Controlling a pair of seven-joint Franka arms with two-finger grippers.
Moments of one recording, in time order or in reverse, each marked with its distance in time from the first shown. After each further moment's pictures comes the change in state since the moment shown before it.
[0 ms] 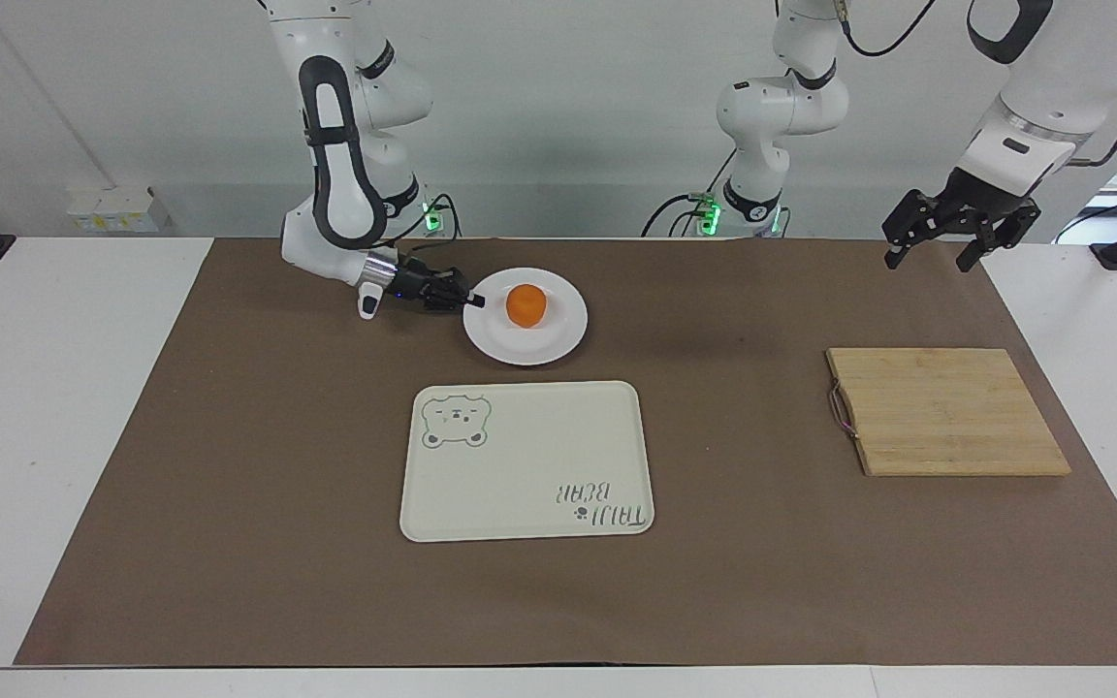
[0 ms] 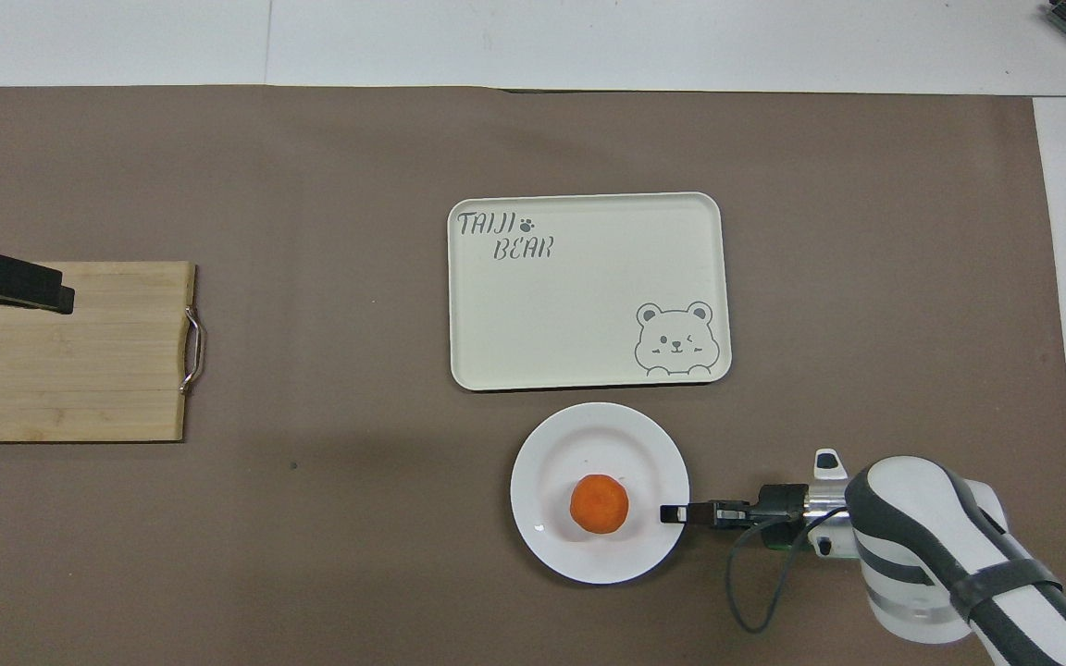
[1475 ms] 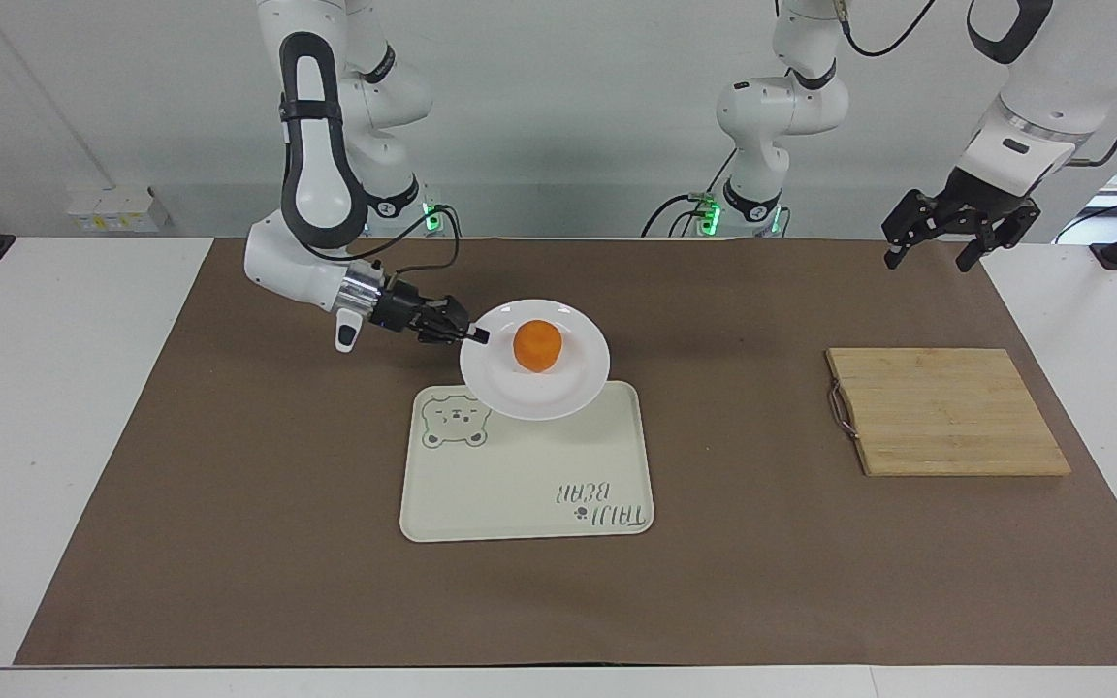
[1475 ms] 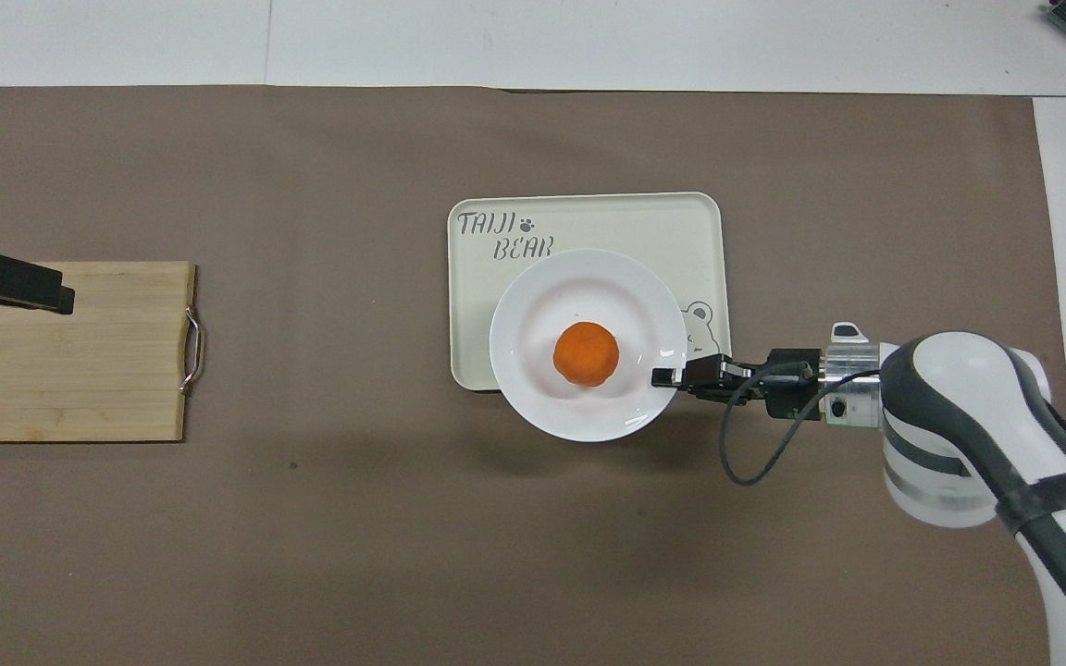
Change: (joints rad) left arm 0.000 0.000 0.000 0.000 0.000 -0.001 0.000; right arm -0.002 0.156 0.002 0.472 0.001 -0.059 0.365
